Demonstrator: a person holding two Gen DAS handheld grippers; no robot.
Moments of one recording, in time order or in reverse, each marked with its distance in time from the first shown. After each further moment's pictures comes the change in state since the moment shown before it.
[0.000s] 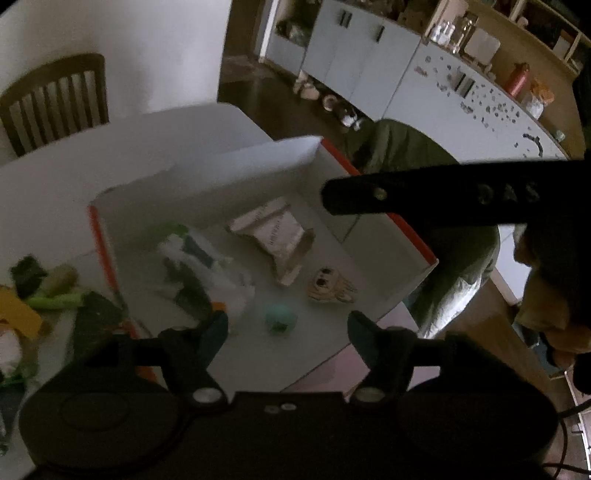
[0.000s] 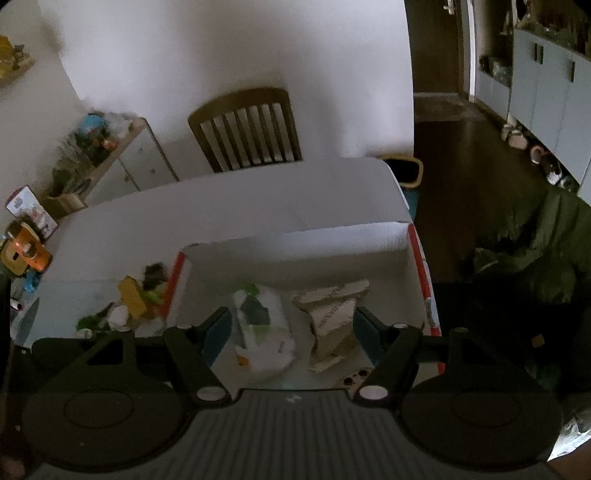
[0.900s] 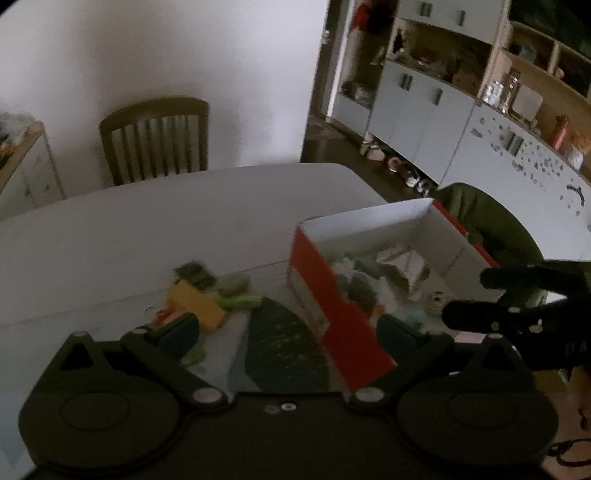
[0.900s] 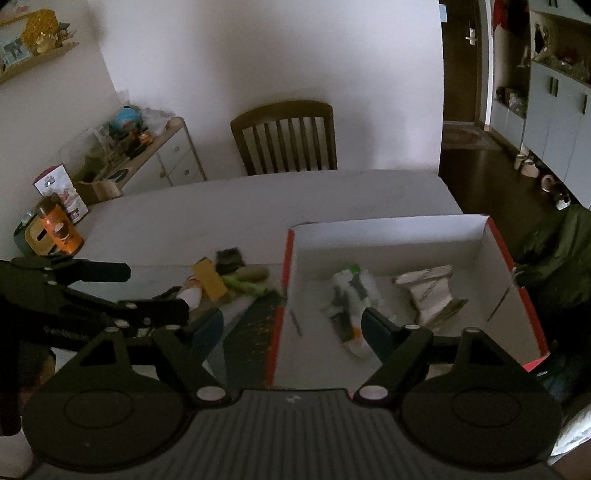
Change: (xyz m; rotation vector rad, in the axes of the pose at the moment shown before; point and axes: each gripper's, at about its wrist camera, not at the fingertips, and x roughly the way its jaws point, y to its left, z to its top) left arm -0.118 0.125 -0.052 -0.076 -0.197 0.183; right arm -0.017 0.140 -0.053 -0.061 -0.067 -0.009
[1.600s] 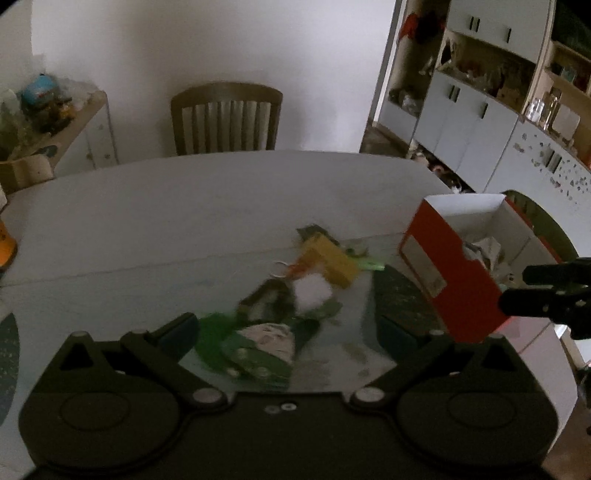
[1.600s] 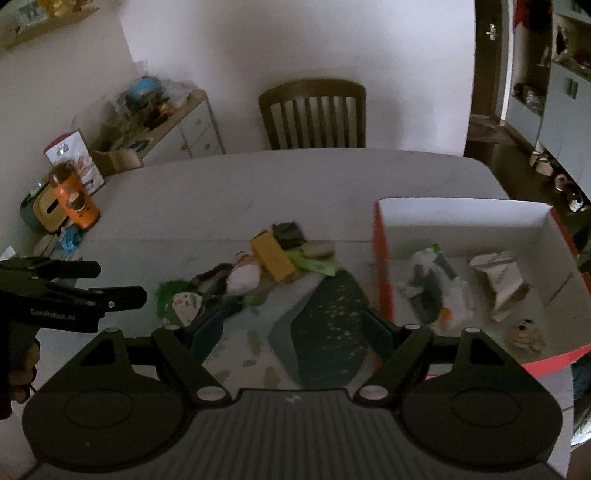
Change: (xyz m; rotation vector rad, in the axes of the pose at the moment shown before) left arm -0.028 0.134 -0.060 -0.079 -0.018 0.091; right arm 0.040 0.100 -0.017 -0.044 0.064 0.009
